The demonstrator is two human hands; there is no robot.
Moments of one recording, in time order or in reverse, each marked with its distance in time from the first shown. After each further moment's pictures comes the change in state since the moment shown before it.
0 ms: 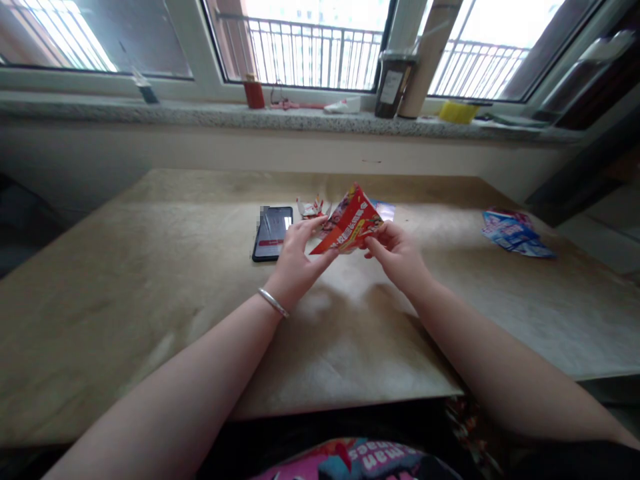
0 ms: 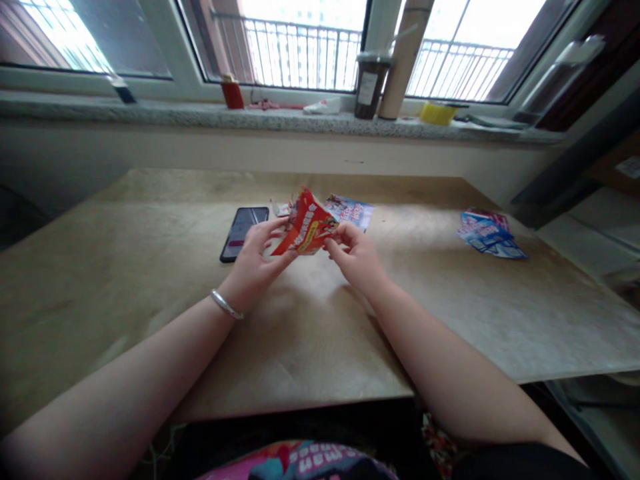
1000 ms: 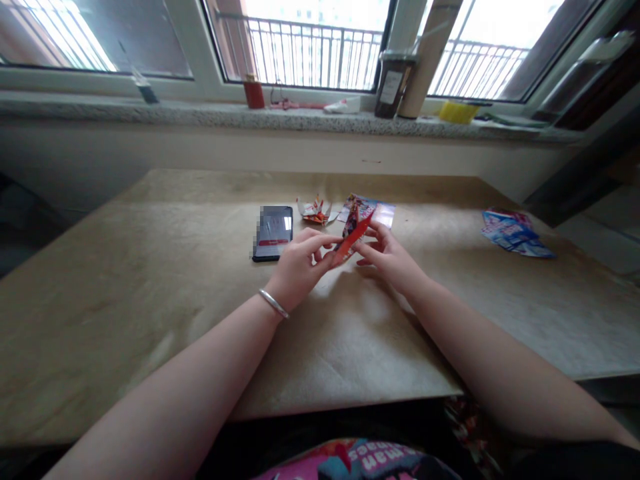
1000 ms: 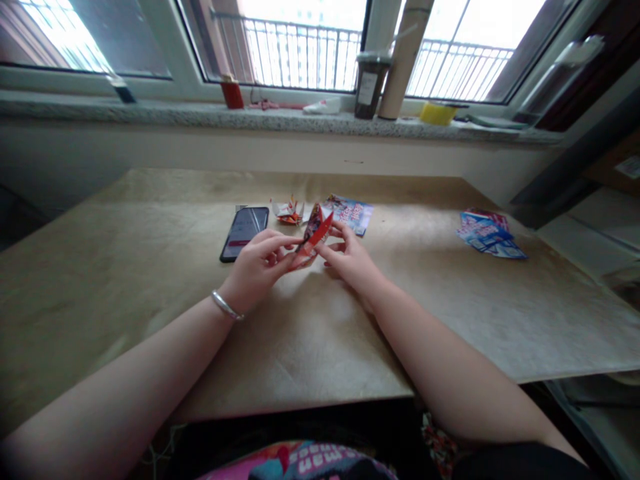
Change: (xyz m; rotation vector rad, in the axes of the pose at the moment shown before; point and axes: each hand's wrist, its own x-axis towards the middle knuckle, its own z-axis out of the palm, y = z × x) left_hand 0.001 0.009 -0.002 -0.021 -0.104 0.100; right_hand 0.000 0.001 0.004 0.070 -0.105 0.231
